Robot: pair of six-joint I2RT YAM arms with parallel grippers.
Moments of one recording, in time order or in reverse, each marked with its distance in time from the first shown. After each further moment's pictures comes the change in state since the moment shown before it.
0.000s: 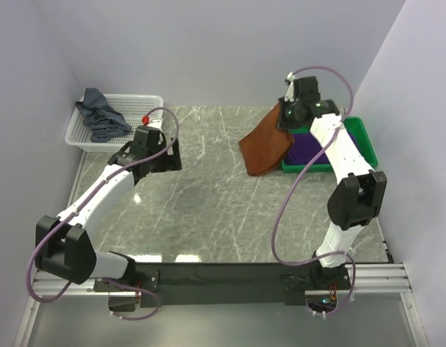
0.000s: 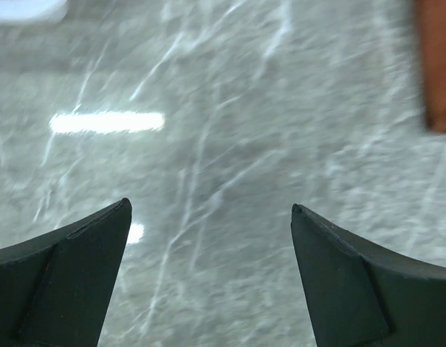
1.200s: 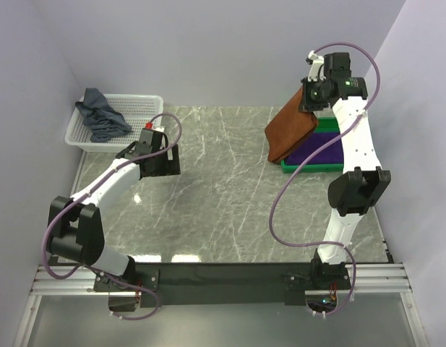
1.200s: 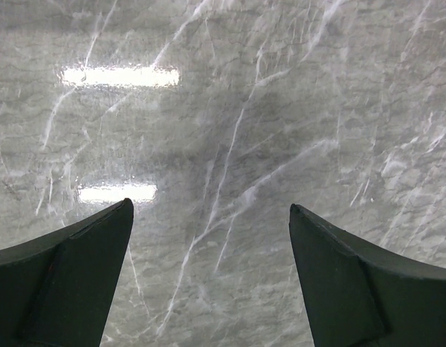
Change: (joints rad) left arm 0.055 0.135 -0.023 -0.005 0.013 0.026; right arm -0.171 0.159 0.490 -0.329 -0.087 -0.263
